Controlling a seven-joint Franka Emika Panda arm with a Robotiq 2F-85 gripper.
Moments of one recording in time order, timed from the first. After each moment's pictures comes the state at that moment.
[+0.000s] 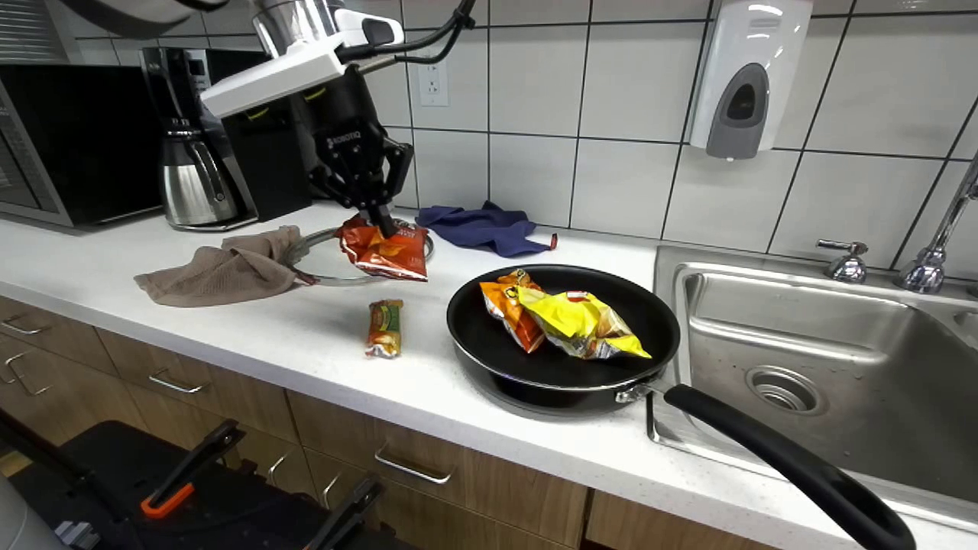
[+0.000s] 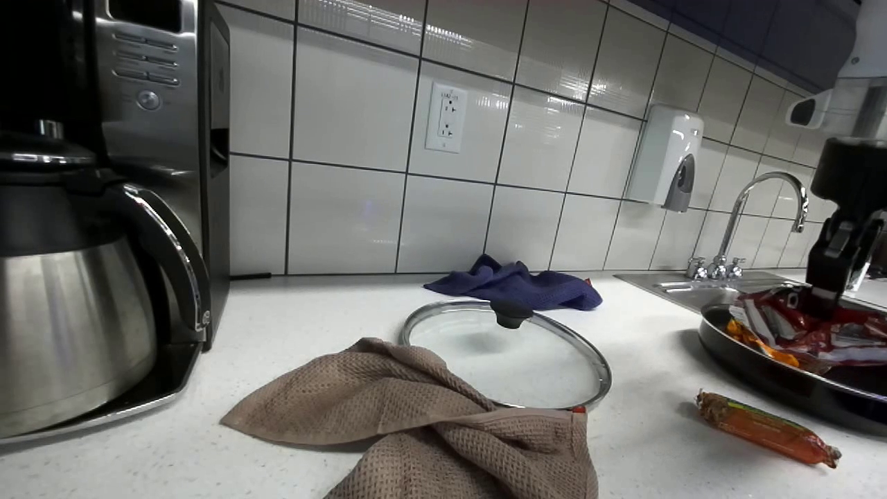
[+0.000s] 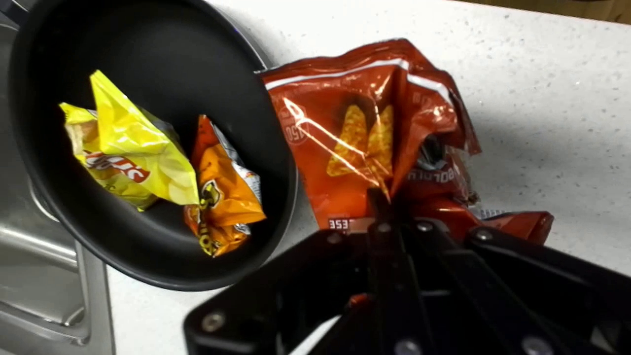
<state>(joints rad) -0.06 -0.43 0.07 -2.72 -0.34 2.32 0.01</state>
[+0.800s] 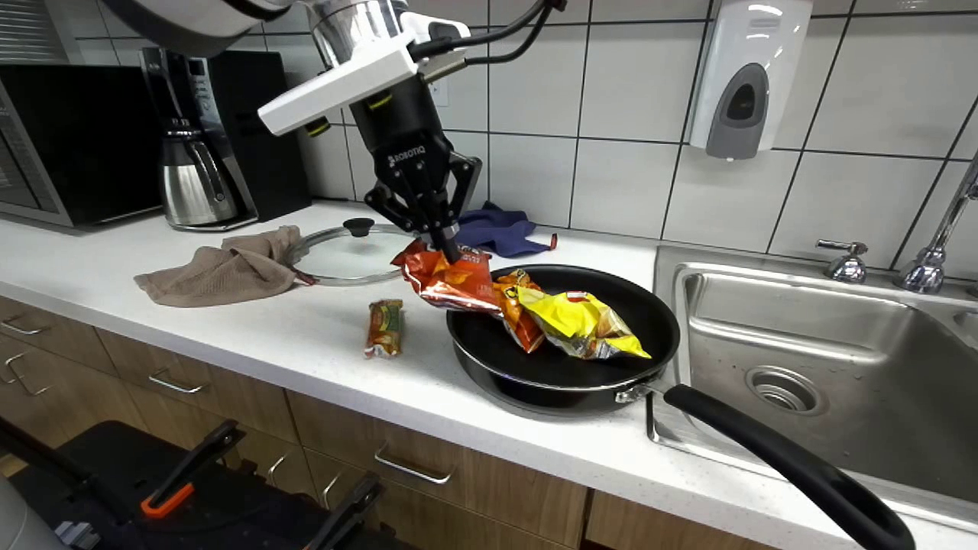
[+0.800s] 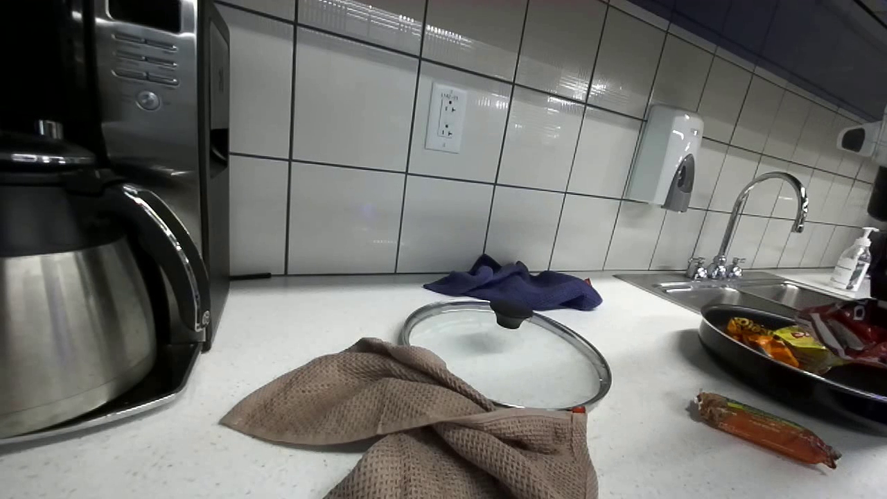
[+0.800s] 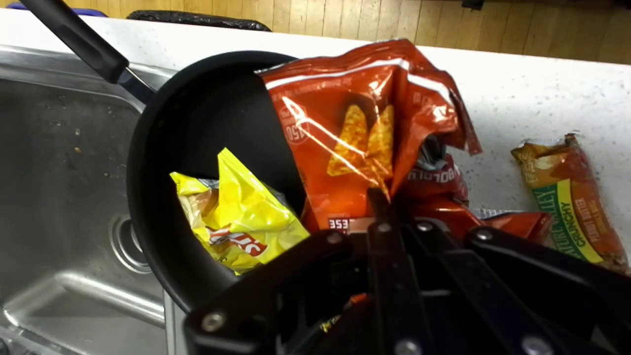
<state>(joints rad) -0.16 -0.44 -0.06 -2.74 -0.52 2.32 -0.02</state>
